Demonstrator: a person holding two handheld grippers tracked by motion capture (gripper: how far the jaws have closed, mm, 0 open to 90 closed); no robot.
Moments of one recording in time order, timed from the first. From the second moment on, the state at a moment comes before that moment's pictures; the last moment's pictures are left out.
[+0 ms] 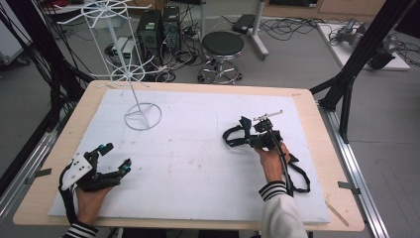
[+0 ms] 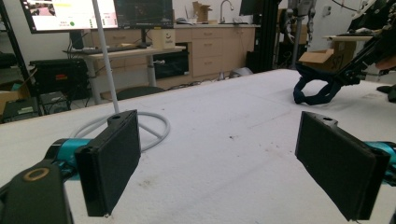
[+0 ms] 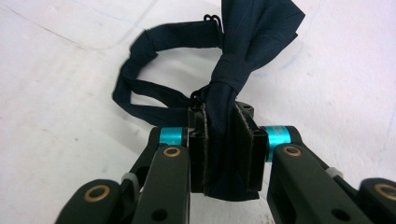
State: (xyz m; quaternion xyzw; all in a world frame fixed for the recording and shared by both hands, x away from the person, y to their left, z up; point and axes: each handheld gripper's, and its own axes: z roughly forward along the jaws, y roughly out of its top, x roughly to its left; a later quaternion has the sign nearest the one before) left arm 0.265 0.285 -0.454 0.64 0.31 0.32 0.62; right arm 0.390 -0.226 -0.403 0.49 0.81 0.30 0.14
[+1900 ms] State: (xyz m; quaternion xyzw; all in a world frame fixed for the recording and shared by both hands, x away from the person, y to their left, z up) left arm 0.321 0.212 -0.352 0.76 0.16 0.14 0.61; right arm 0.337 -0.183 -0.359 0.08 0.83 0.54 0.10
